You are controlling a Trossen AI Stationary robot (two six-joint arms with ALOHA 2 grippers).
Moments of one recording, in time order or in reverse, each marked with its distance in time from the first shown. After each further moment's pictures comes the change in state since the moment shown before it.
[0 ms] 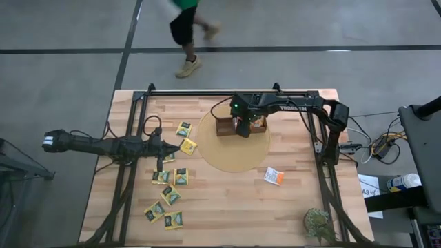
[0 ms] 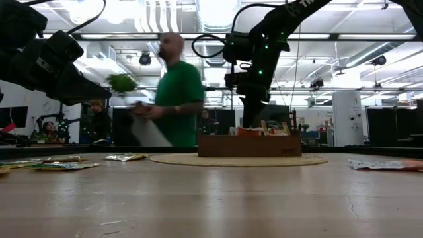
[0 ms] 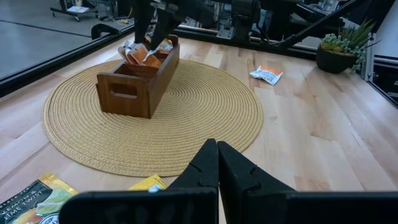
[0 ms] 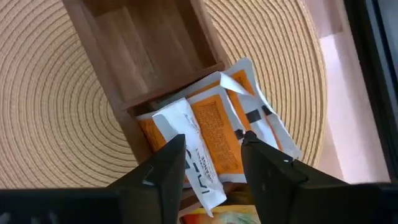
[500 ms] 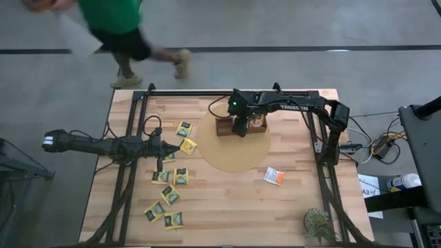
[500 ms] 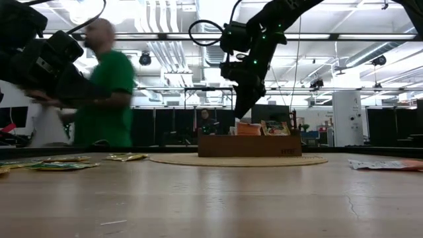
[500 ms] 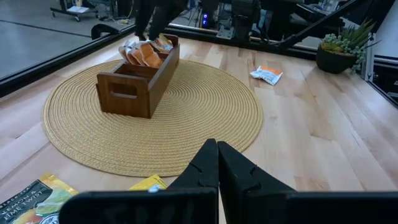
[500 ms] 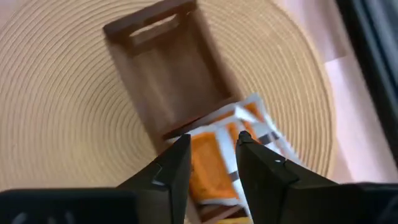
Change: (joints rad) left arm 0.000 0.000 0.000 0.000 0.000 0.000; right arm 0.017 -0.006 0.069 -0.021 -0.063 0.058
